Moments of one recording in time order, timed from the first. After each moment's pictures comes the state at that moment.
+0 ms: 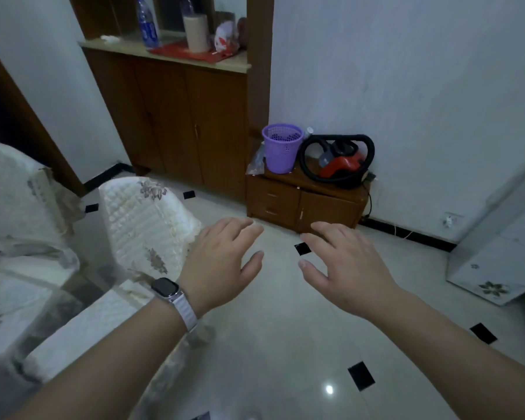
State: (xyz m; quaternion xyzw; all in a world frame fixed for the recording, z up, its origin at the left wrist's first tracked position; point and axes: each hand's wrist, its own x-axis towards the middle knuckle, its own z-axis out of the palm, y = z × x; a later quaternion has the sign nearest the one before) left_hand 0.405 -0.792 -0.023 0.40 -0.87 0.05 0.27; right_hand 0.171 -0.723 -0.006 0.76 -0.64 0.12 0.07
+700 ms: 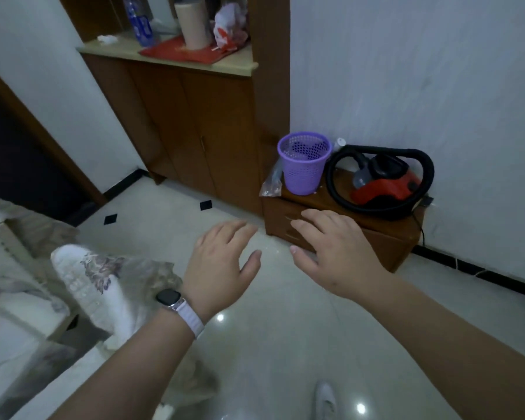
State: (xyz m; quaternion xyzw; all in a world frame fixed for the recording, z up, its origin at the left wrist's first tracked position) left_hand 0.262 -1.110 -0.044 0.52 -0.82 0.02 0.23; right_hand 0.031 -1.100 -0.036 0.80 -0.56 0.21 0.03
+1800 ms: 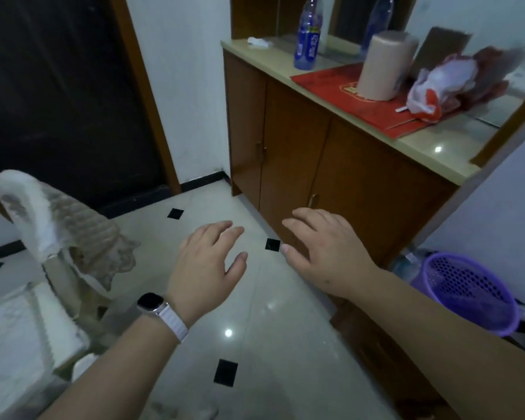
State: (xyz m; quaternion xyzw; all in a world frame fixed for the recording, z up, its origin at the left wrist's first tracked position) left_hand 0.561 -1.490 -0.048 0.71 -0.65 0.05 0.26; right_hand 0.349 -1.594 -0.012 0.92 -0.37 0.13 0.01
